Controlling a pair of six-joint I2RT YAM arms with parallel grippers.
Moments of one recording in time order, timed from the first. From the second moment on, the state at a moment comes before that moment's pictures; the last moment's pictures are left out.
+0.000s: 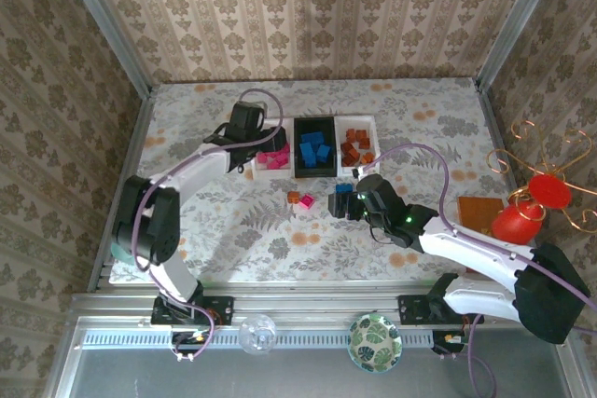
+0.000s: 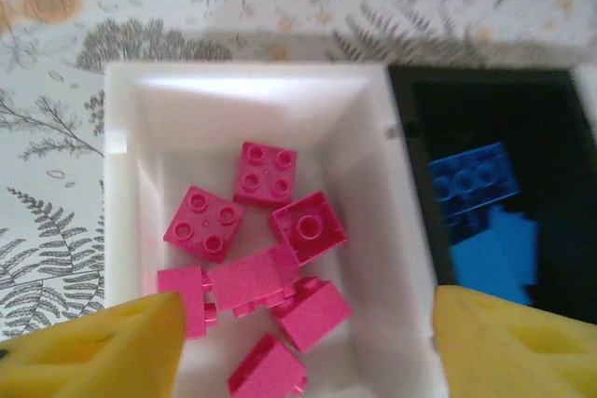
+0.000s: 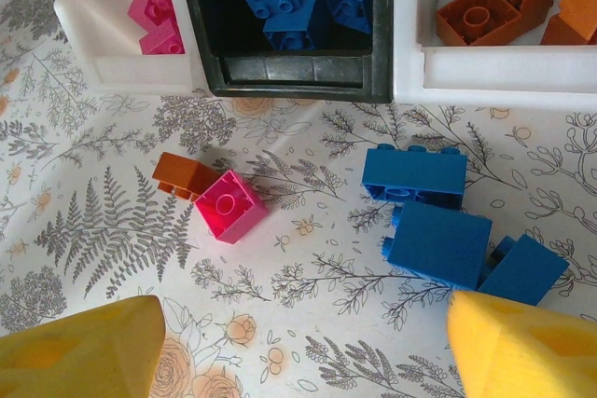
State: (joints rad) left arm -0.47 1.66 1.17 -0.22 0.02 -0.39; right arm 0.73 1.15 0.61 -0.14 0.17 0.58
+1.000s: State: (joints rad) left arm -0.76 0.83 0.46 -0.23 -0.06 -0.58; right arm 0.84 1.75 0.98 -0.22 0.17 0.34
